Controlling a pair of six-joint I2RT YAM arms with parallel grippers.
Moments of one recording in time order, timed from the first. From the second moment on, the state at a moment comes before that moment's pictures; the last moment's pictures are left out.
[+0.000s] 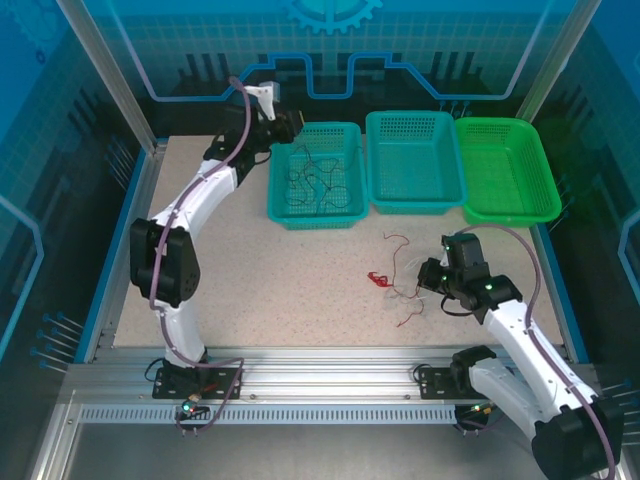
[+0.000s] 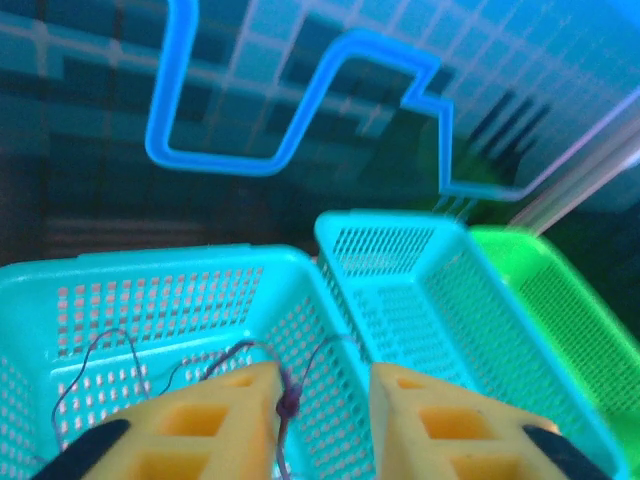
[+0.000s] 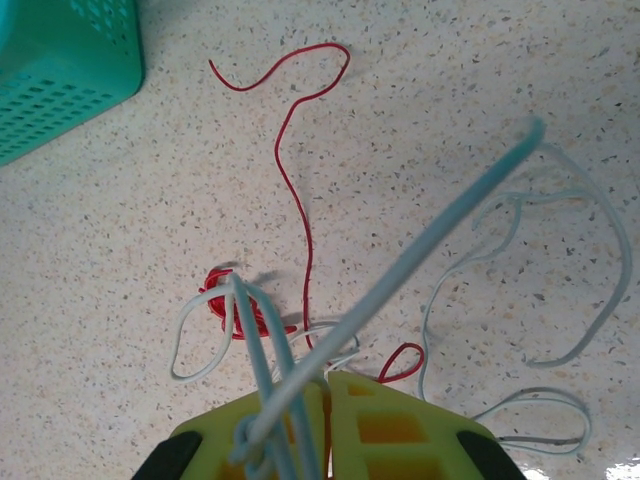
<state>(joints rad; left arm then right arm) -0.23 1.91 1.71 -0.08 0.29 -0.40 0.25 0.84 0.61 -0.68 -0.08 0.59</state>
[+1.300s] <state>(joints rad) -0.59 1.37 1.15 0.00 0.76 -0.05 0.28 1.42 1.38 -0.67 -0.28 0.33</state>
